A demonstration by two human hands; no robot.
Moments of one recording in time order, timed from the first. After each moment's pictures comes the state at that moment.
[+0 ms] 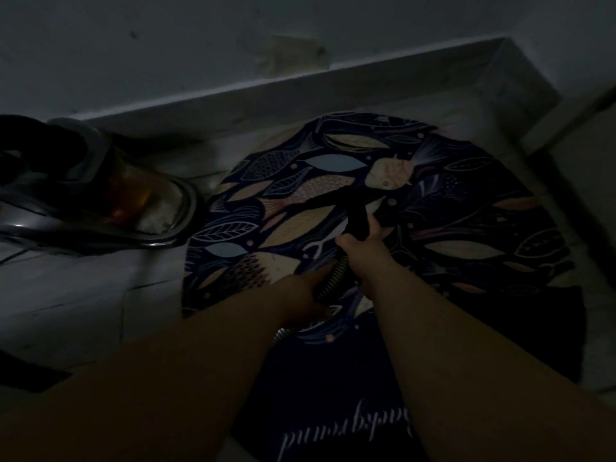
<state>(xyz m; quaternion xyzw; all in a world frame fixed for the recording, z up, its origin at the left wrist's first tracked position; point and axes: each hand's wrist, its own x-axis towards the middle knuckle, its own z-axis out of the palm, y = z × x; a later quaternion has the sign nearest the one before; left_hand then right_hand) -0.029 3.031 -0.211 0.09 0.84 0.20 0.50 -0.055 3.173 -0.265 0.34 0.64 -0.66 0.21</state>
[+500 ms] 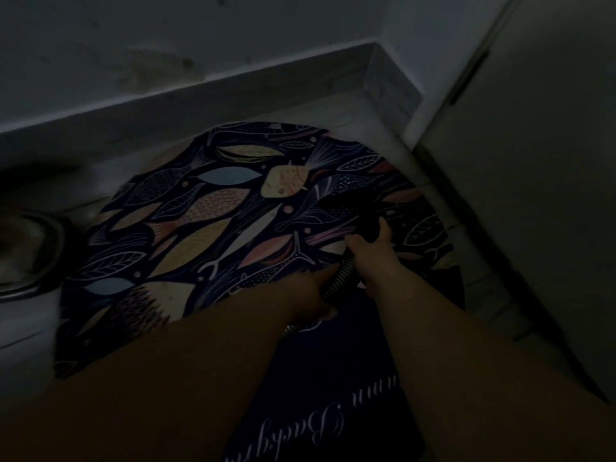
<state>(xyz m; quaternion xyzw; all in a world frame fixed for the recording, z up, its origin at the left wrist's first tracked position) -0.031 3.249 -0.218 0.20 0.82 0.18 0.50 -0.022 3.389 -0.251 0.45 0.61 -0.65 0.11</state>
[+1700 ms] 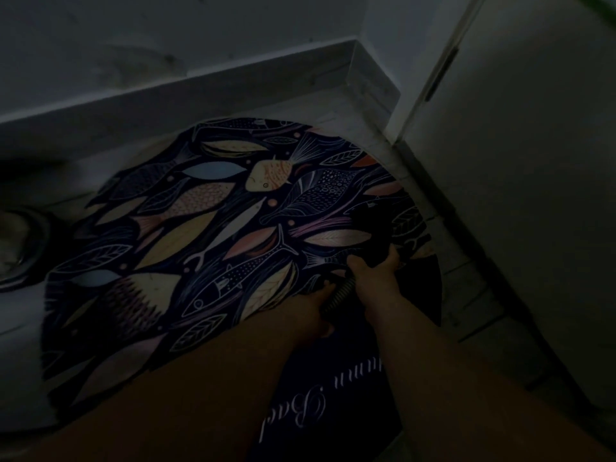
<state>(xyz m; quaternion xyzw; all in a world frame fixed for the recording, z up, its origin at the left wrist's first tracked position) 0.030 3.269 -0.236 0.18 0.81 0.21 0.52 0.046 3.405 -0.260 0.48 0.58 -0.66 0.02</state>
